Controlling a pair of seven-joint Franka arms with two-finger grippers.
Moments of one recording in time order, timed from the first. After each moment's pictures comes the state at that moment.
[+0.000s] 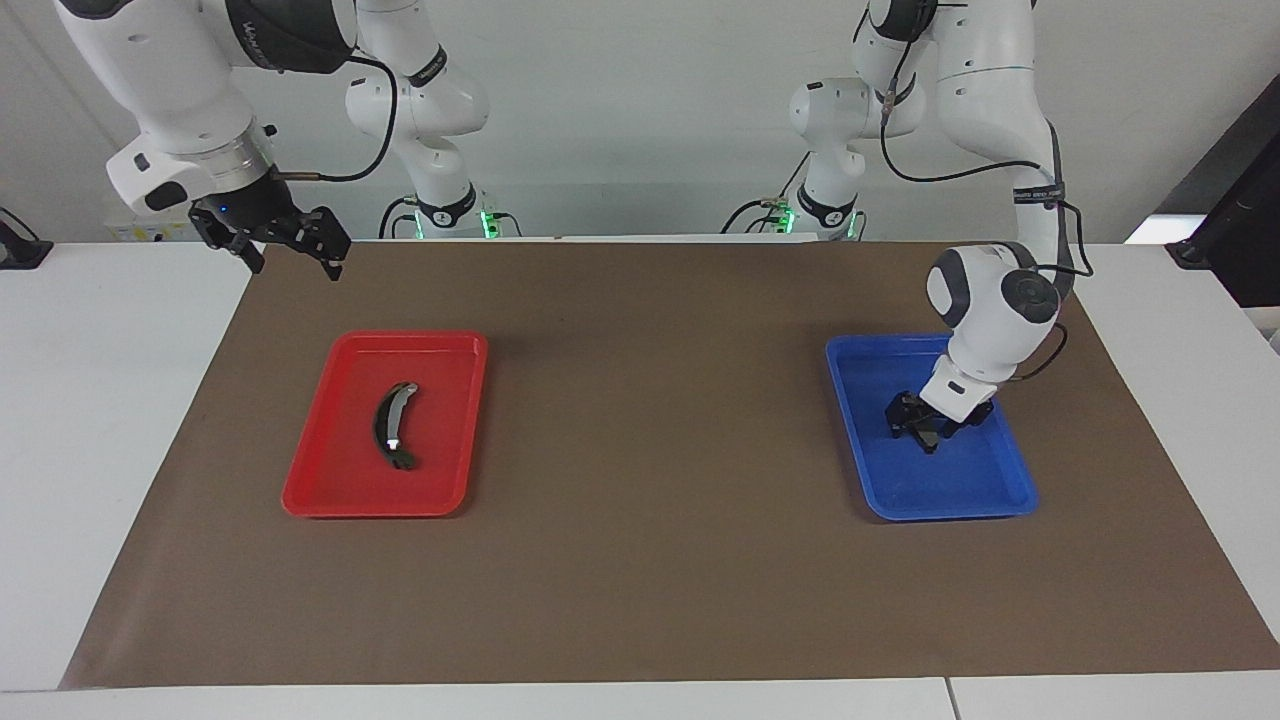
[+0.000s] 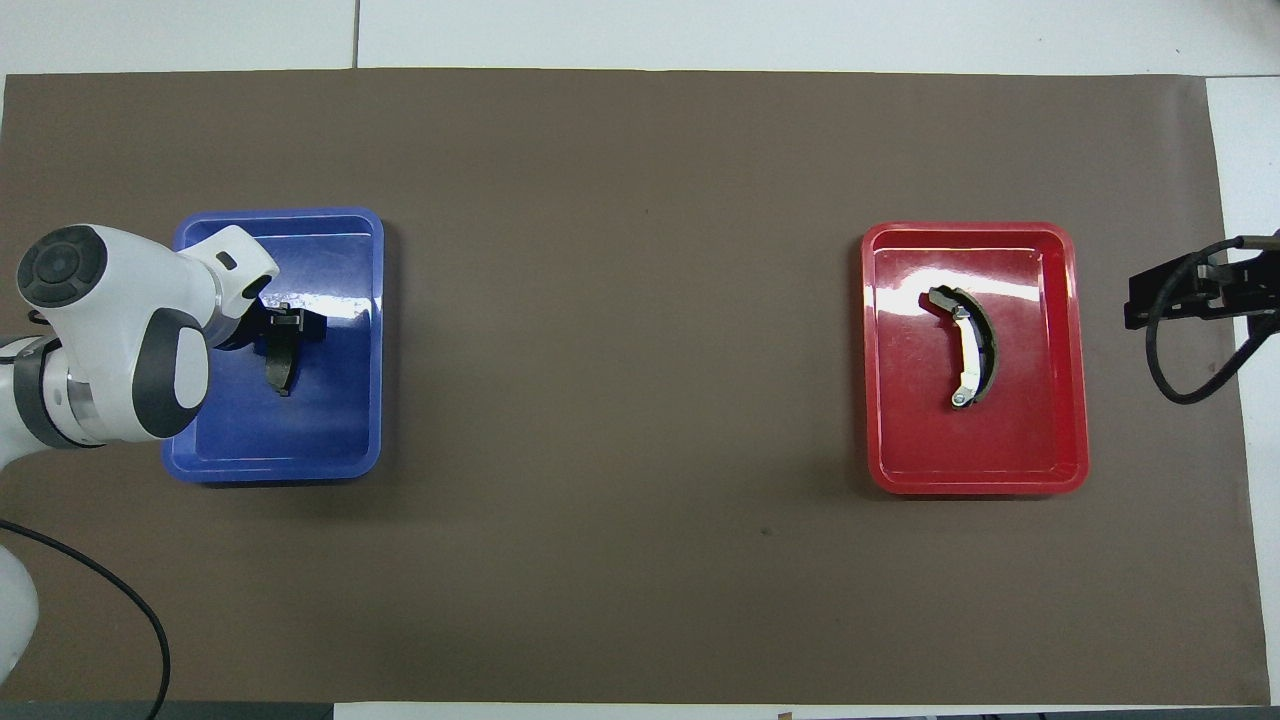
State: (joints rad) left arm -0.05 0.27 0.01 -2.10 -0.01 2.39 0.08; right arm 0.03 -0.02 -0.06 -1.59 -0.05 1.50 0.09
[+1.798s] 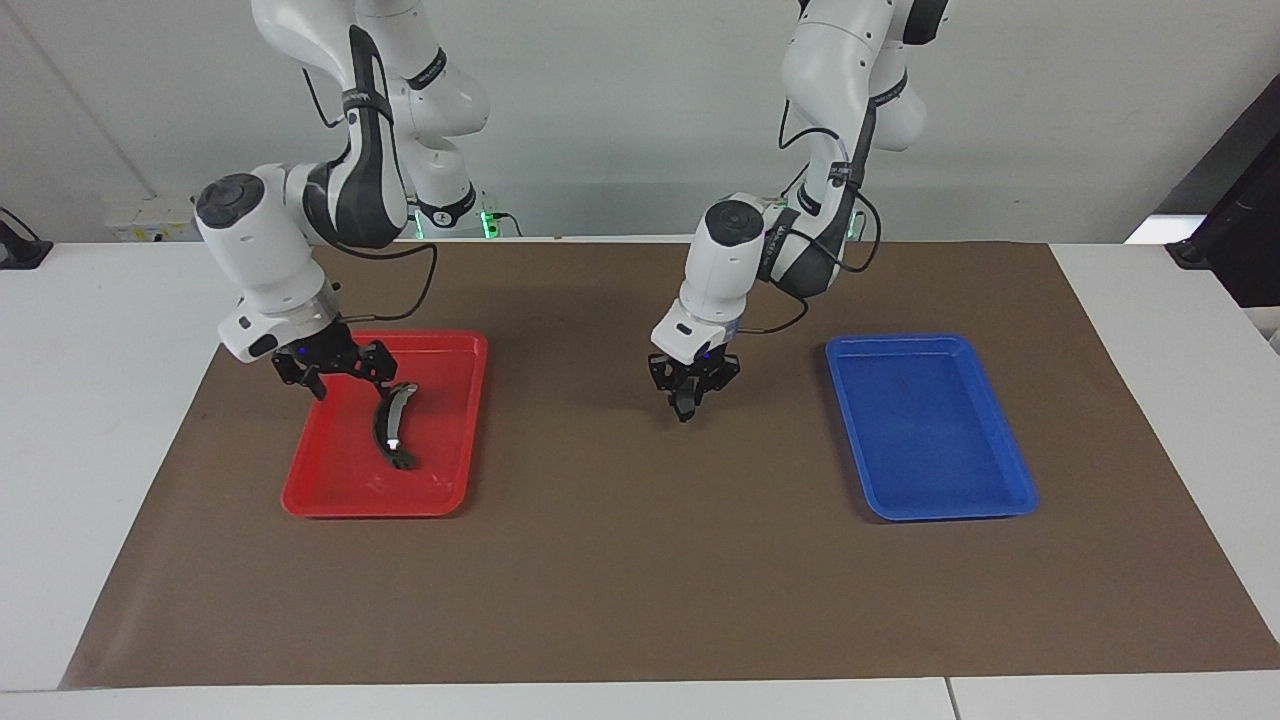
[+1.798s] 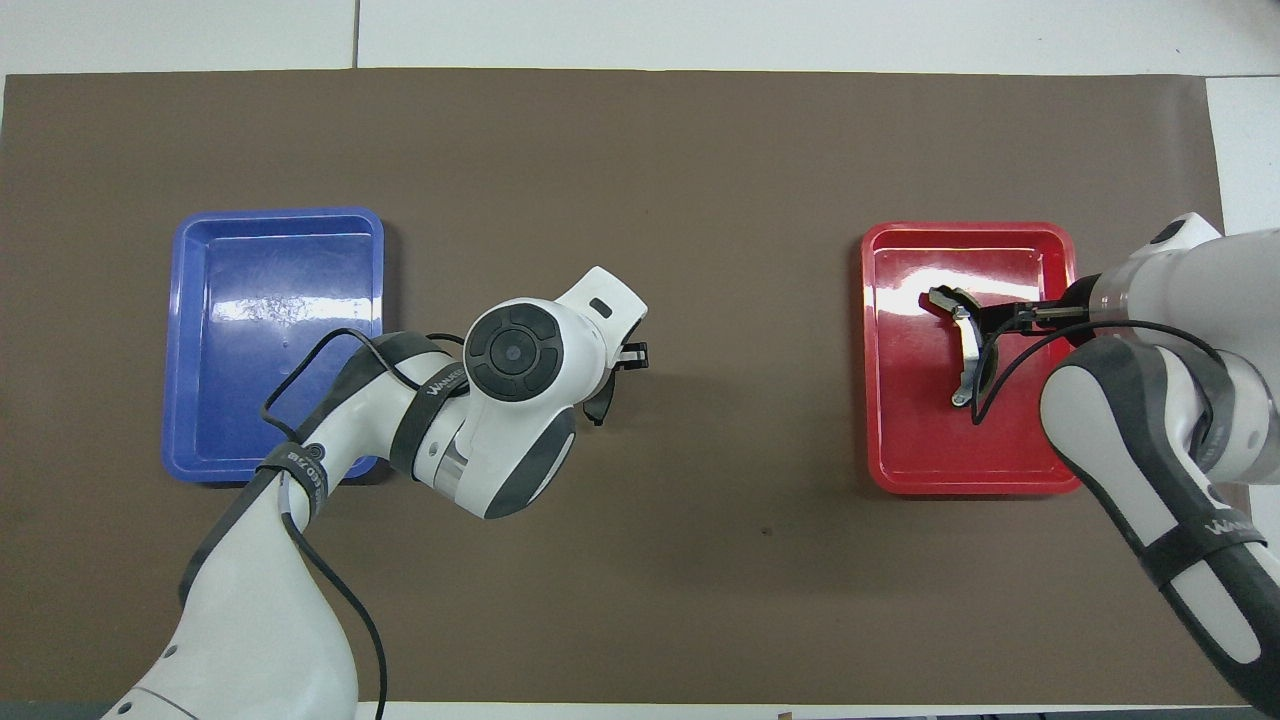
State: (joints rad) left arm -0.67 0.33 -0.01 -1.96 -0.05 2.45 -0.63; right arm 0.00 0.06 -0.06 -2.20 0.06 2.36 -0.07
